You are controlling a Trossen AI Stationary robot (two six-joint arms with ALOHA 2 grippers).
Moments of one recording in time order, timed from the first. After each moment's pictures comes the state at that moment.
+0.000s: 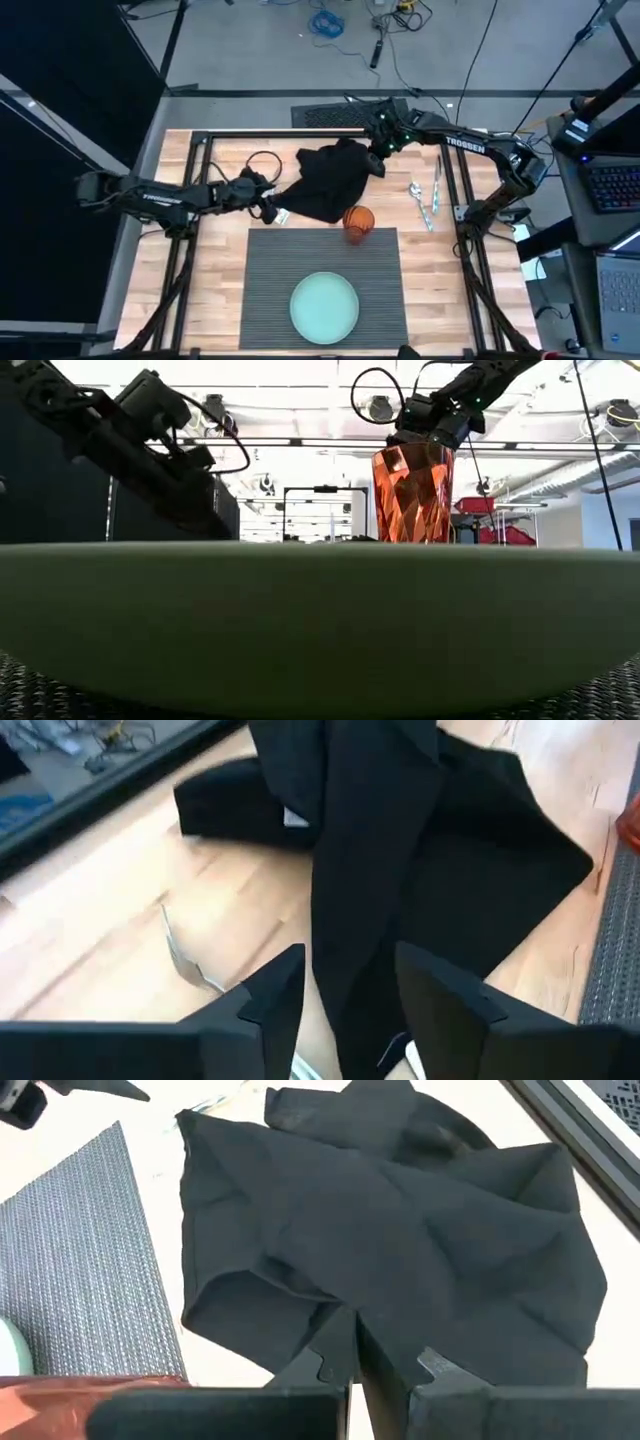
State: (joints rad) left arm 0.20 1.20 0.34 0.24 -0.29 -0.23; right arm -0.67 1.56 1.19 -0.61 -0.39 -0.04
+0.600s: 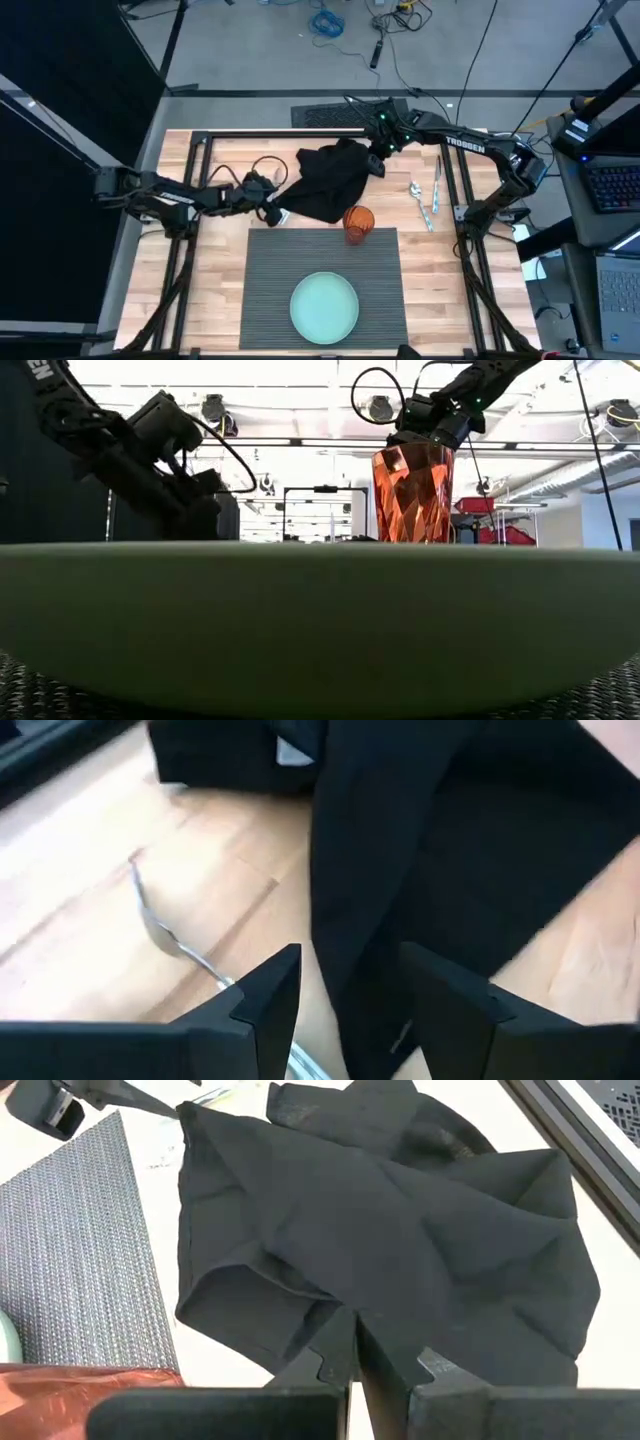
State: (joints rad) left arm 0.20 1.36 0.34 0.31 -0.27 -0.23; right arm -0.67 1.56 1.19 -0.61 -0.39 -0.08
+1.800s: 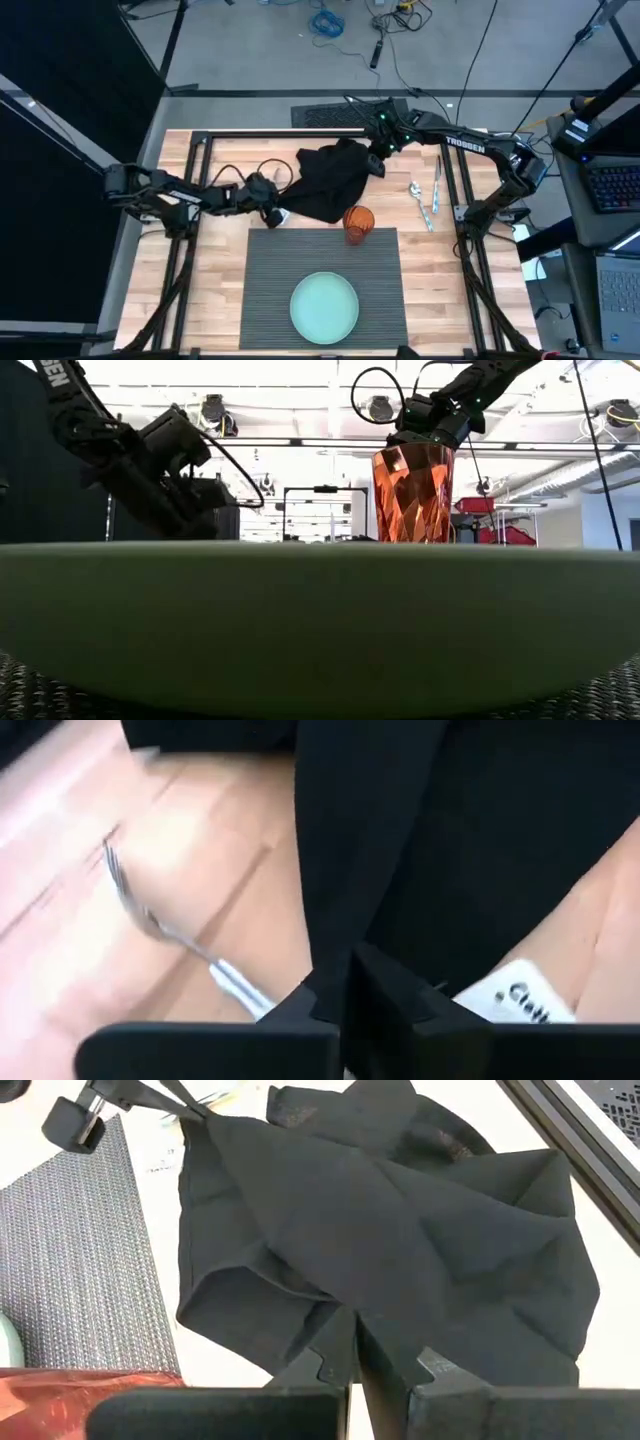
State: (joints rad) left arm 0.22 1.44 0.37 0.26 -0.26 -0.15; right arm -0.67 1.56 1.19 -0.61 -0.39 -0.06
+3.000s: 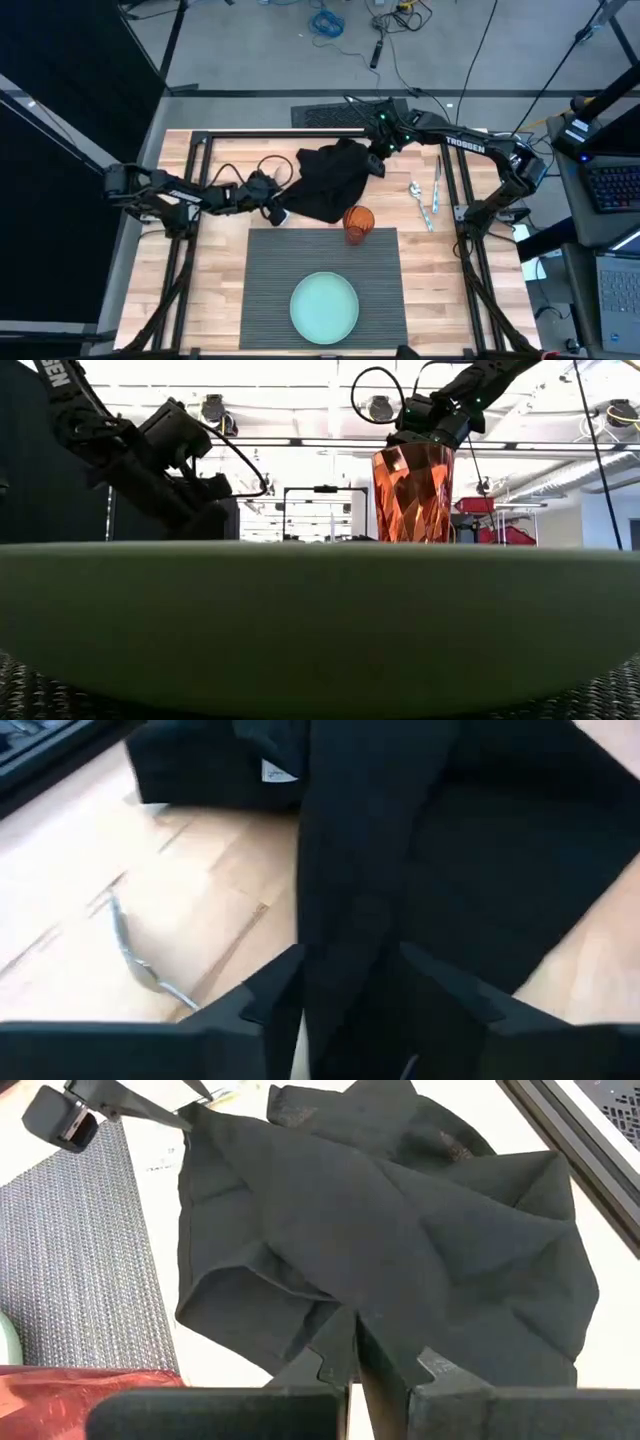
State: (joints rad) left arm 0.22 1.44 0.37 0.39 -0.27 -0.18; right arm -0.67 1.56 1.19 -0.61 -0.39 -0.07
